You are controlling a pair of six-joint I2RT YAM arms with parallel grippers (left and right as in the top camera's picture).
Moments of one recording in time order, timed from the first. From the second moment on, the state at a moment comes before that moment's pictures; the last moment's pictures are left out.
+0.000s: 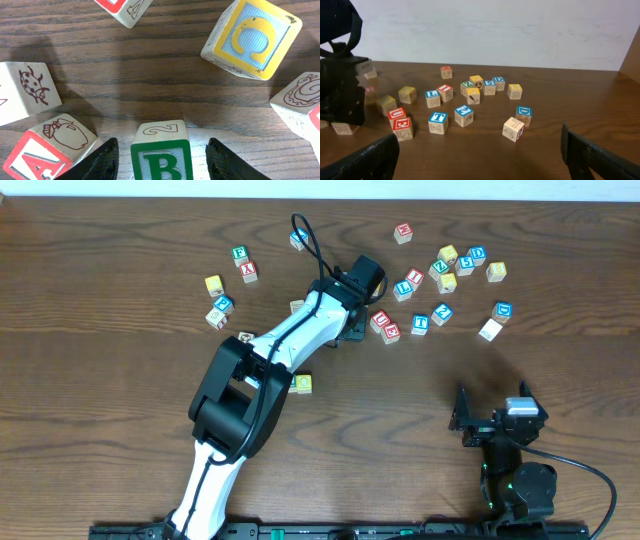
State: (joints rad) left arm -0.60 2.23 1.72 -0.77 -0.16 -0.46; right arm 0.09 0.02 0.01 -0.06 0.08 -0.01
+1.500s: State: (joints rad) left arm -0.60 2.23 1.68 -0.71 -0.16 -0.50; right arm 0.09 0.02 0.01 -0.06 0.08 -0.01
